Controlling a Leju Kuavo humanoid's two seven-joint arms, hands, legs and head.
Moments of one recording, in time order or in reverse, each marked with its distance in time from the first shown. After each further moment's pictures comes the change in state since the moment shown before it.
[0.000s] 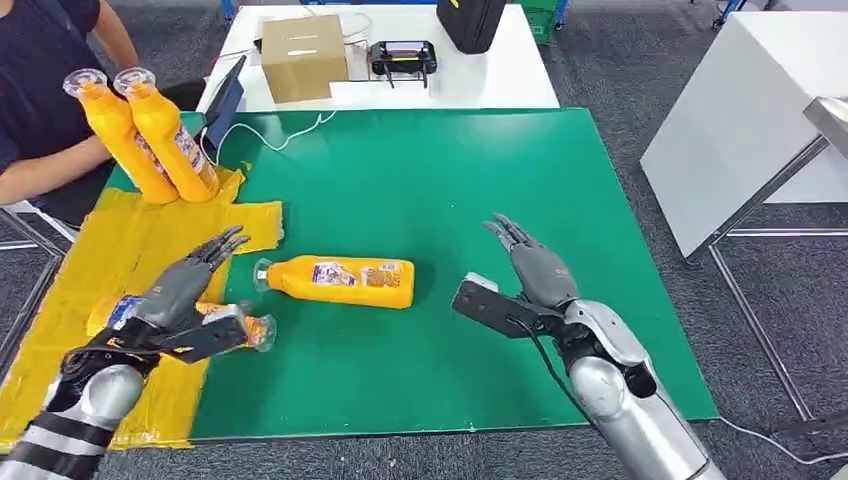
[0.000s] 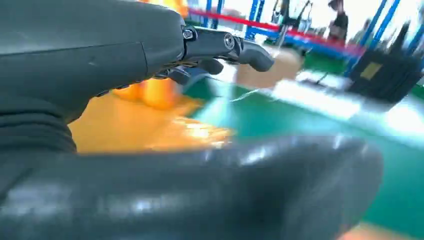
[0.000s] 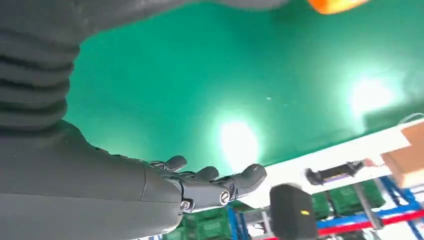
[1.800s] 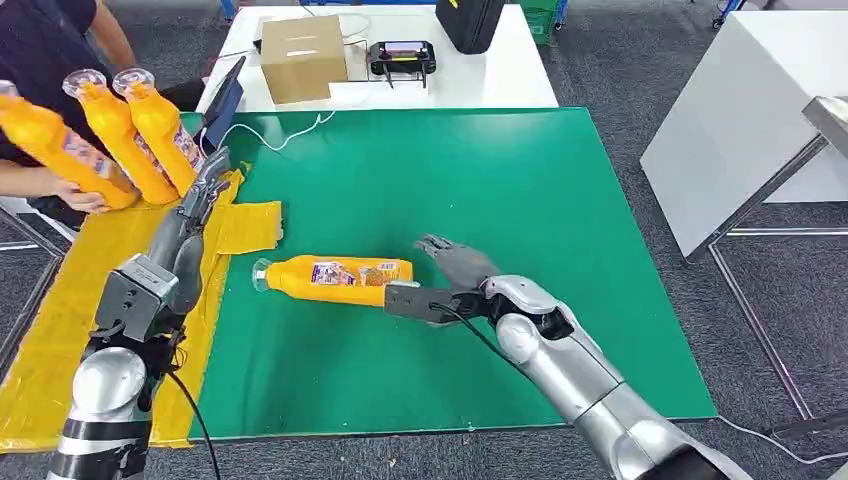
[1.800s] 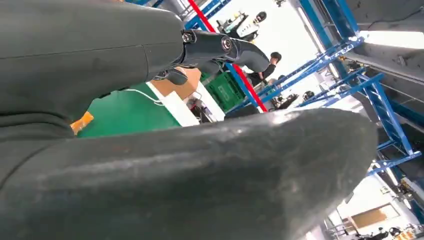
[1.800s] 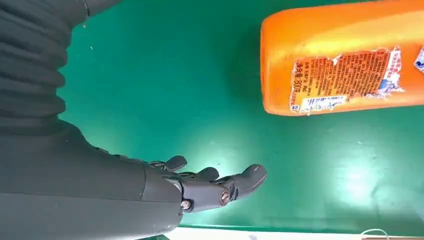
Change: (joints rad) left arm -0.011 -0.263 0.125 -0.213 0.353 -0.119 -0.018; right arm -0.303 0.168 0.237 0.505 -0.004 0.094 -0.064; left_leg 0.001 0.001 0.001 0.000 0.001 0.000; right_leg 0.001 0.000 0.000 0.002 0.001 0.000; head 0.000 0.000
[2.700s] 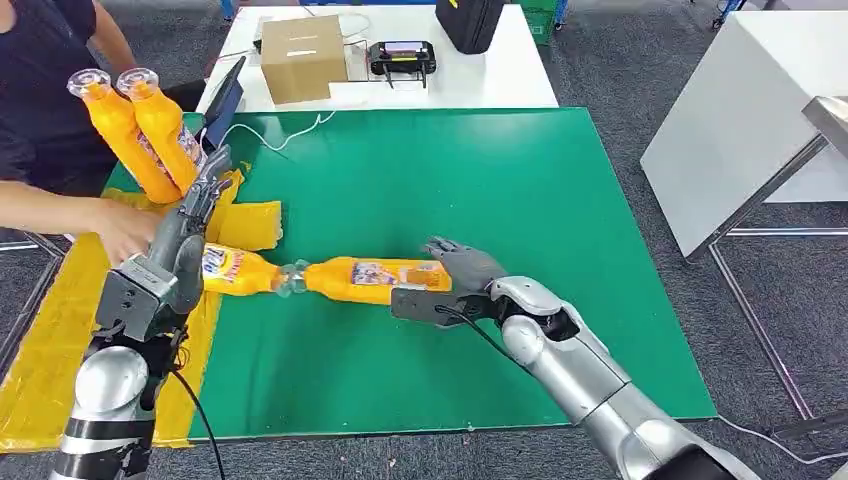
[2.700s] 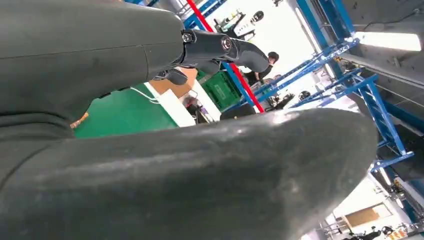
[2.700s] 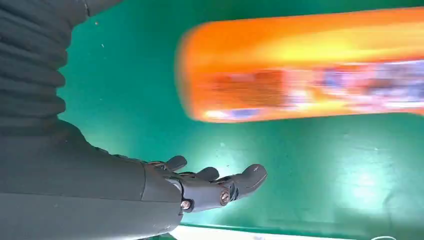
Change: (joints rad) left arm -0.006 -0.011 0.000 0.001 0.006 -0.003 -0.006; right arm -0.004 -0.026 0.015 0.000 0.008 0.002 -0.001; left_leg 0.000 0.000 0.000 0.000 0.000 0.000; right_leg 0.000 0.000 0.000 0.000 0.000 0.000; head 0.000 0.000
